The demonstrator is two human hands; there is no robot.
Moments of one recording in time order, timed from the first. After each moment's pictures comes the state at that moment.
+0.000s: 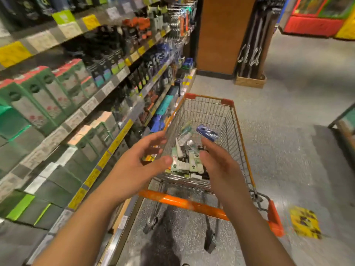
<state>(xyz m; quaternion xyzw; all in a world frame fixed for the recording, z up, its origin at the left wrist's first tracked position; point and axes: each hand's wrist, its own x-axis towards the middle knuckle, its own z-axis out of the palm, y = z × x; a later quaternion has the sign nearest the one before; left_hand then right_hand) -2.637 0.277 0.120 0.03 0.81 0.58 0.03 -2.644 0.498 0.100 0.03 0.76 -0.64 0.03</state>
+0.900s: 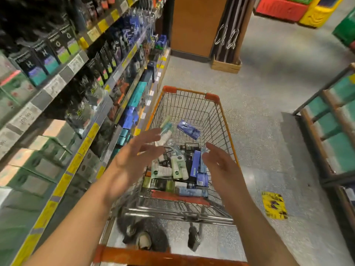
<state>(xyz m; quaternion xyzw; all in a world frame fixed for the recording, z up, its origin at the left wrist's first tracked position) -2.828 0.259 0.049 0.00 0.71 0.69 0.14 -2.790 0.496 0.062 0.19 0.79 -0.58 0.05</state>
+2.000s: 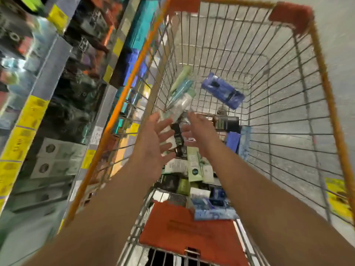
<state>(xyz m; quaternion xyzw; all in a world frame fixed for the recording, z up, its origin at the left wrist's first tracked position) -3.055 0.357 -0.219 -0.43 0.53 0.69 0.23 -3.104 0.483 -0.305 0.28 0.65 -0.63 0.31</state>
